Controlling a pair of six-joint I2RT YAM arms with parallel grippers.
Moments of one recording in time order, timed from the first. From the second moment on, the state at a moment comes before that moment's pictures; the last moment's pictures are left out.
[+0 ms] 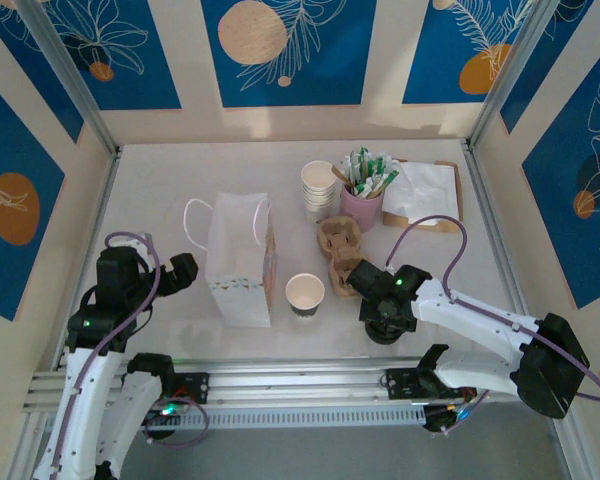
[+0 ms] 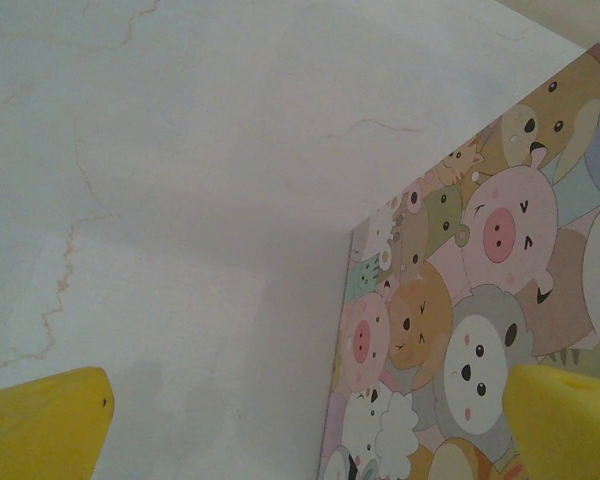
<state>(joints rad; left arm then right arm) -0.09 0.57 0.75 -0.88 0.10 -0.44 0.83 1.12 0.71 -1.11 0.24 1.07</state>
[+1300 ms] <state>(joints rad) -0.09 0.57 0.75 -0.88 0.10 -0.44 0.84 0.91 0.87 -1.12 0.26 0.92</state>
